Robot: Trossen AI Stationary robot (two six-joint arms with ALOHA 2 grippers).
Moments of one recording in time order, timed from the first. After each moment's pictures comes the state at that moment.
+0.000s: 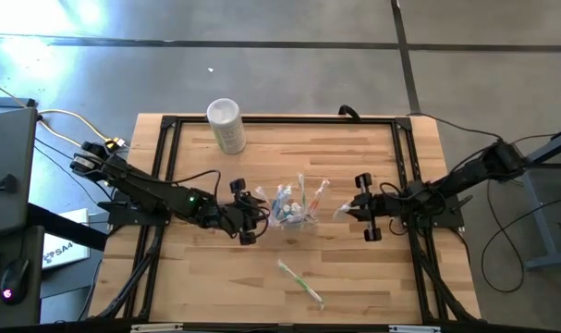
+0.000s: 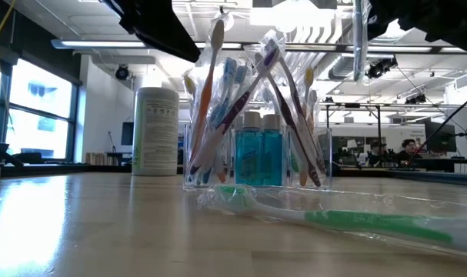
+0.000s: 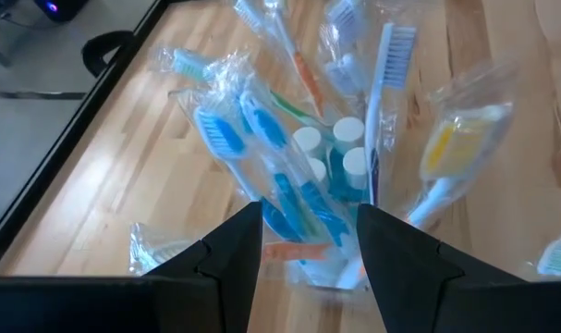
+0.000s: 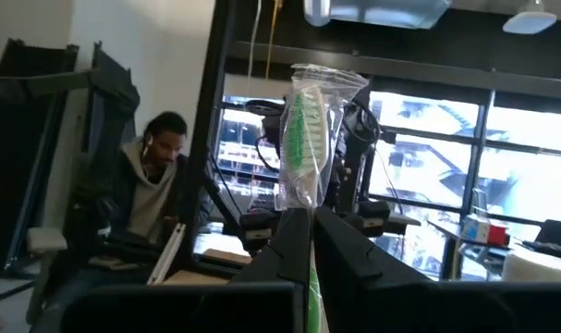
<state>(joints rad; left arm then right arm) -0.37 1.38 0.98 -0.26 -0.61 -0.21 0.29 1.08 0.14 1.31 0.10 -0.21</state>
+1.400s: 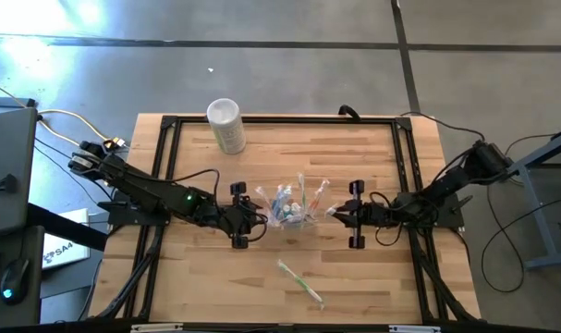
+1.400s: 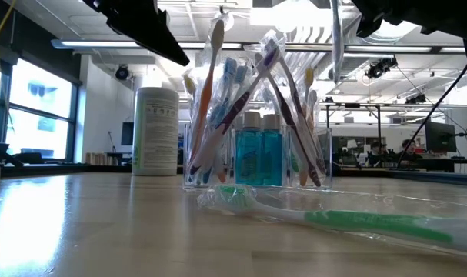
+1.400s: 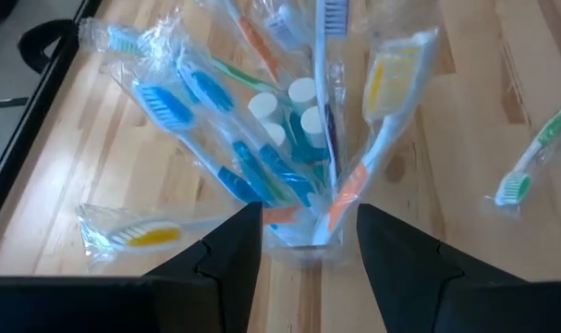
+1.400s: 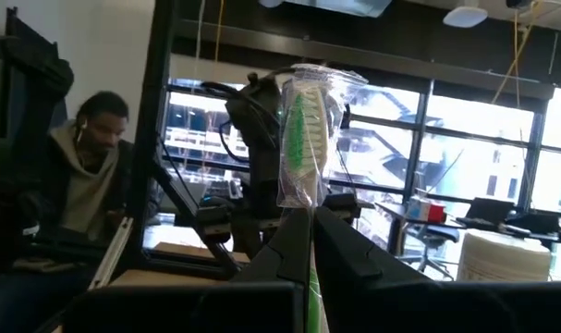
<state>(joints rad) -0.37 1.36 0.98 -0.35 -0.49 -0.13 0.42 1.35 0.26 1.47 0.38 -0.29</state>
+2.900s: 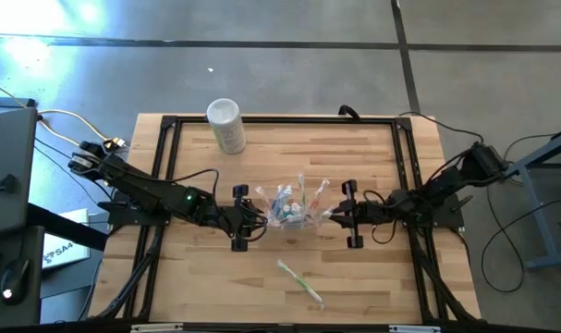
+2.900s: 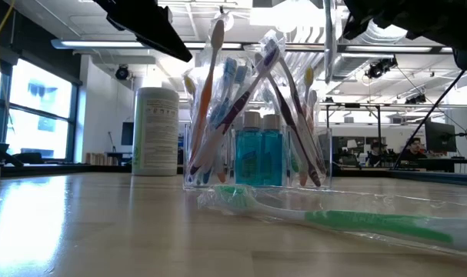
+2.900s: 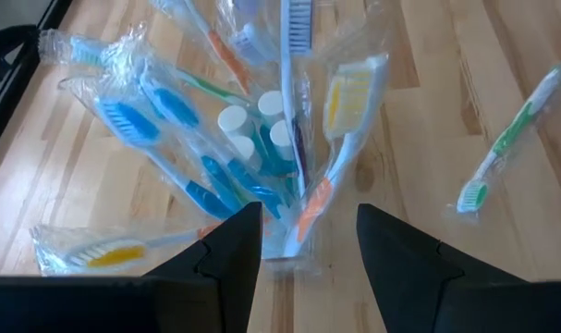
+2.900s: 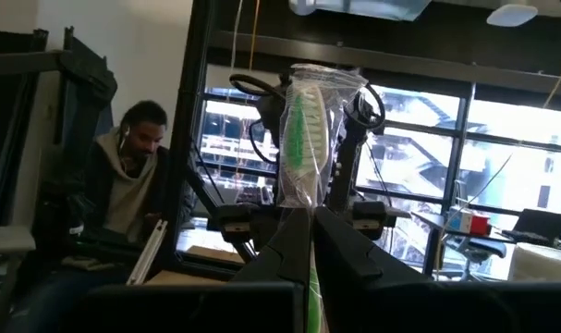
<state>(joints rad) -0.37 1.36 0.98 -0.31 -0.42 -0.14 0.34 1.40 0.28 1.49 0.19 -0.22</state>
